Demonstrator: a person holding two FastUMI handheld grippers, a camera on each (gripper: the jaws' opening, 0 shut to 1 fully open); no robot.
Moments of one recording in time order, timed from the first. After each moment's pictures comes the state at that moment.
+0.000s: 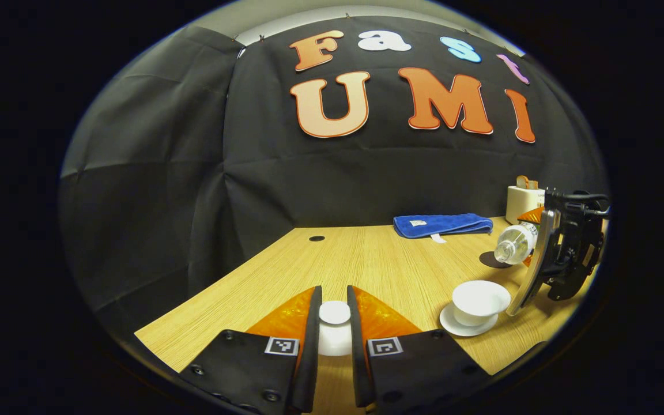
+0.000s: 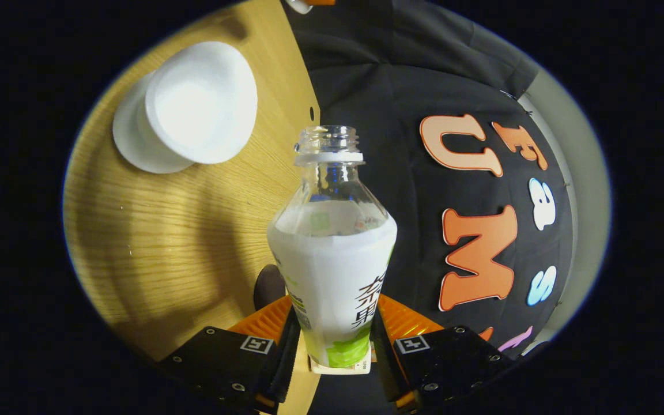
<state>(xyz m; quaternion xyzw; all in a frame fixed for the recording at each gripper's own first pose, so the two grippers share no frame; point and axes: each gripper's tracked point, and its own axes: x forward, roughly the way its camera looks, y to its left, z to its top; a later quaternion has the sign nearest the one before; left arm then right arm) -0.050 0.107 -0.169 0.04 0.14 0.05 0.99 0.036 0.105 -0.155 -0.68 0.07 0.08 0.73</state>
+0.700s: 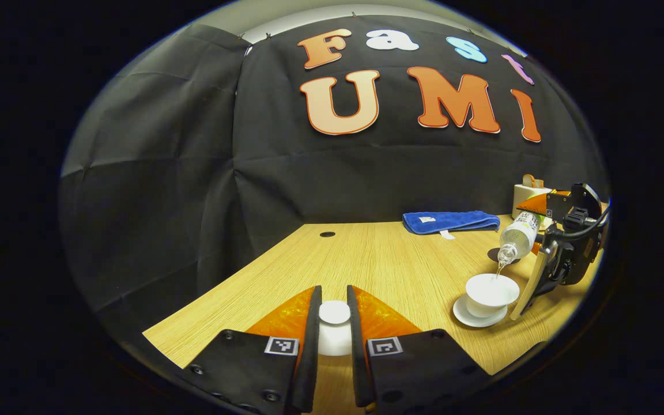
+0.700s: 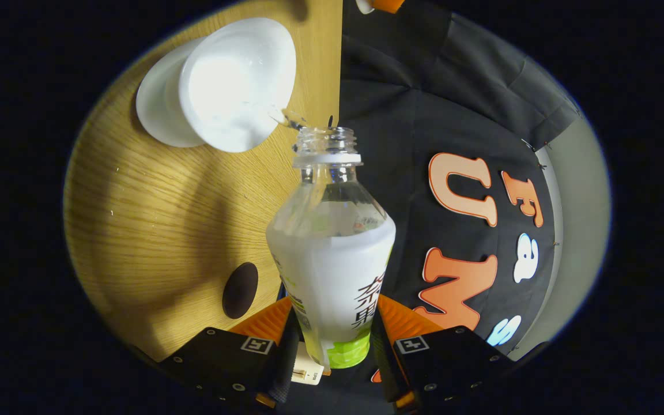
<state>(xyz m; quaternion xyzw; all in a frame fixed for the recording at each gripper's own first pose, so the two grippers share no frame) -0.061 0.131 -0.170 0.04 0.15 0.06 0.99 0.026 0.121 -0.142 -0.76 0.00 0.09 0.65</state>
